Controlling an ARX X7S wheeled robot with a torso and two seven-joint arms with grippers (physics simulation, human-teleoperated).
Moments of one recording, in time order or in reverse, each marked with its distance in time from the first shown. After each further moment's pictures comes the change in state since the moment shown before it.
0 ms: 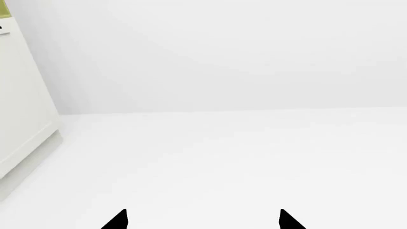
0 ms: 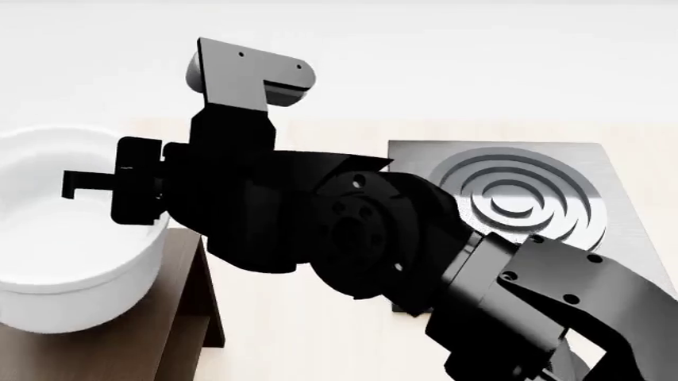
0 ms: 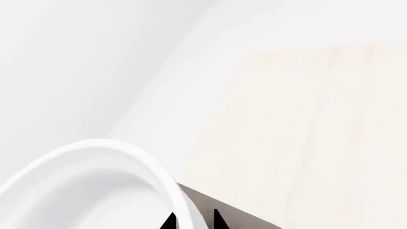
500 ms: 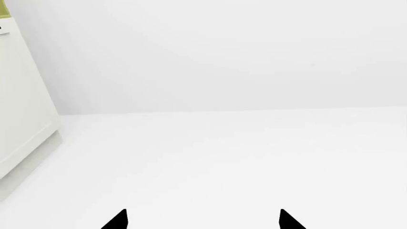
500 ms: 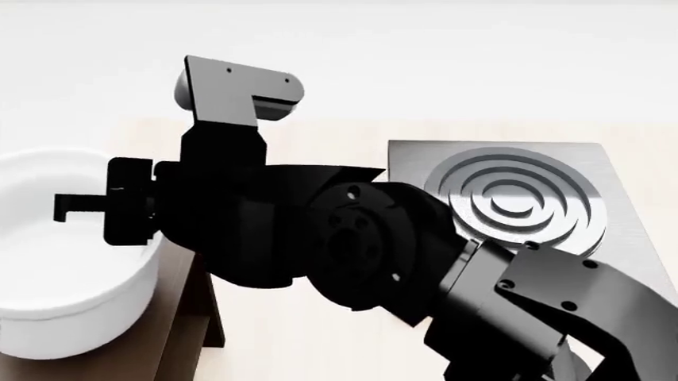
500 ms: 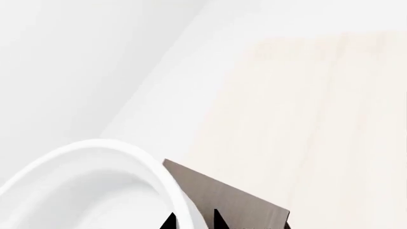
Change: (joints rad) left arm -0.002 0.000 0.003 -0.002 0.002 0.000 0.000; right arm -0.012 0.003 -0.008 -0.035 0.005 0.020 0.009
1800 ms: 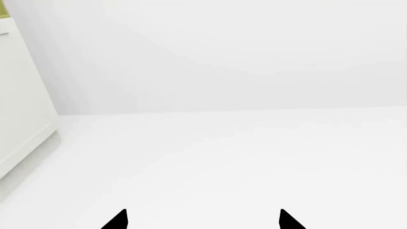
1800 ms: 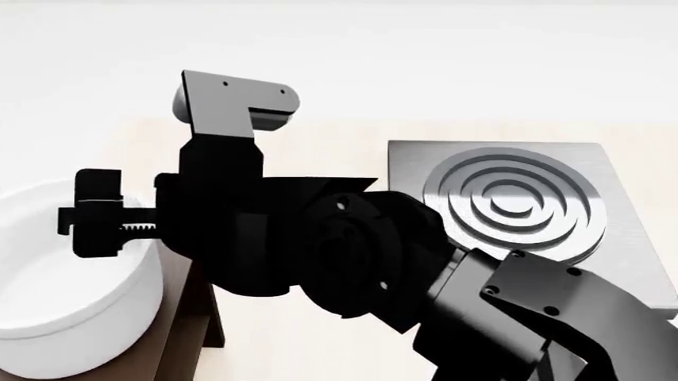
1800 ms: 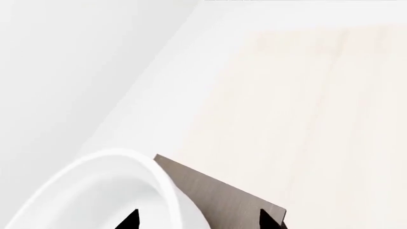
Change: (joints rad) left arm -0.003 -0.001 0.003 0.000 0.002 0.000 -0.001; right arm -0.023 -0.023 -0.004 0.035 -0.042 0.011 -0.019
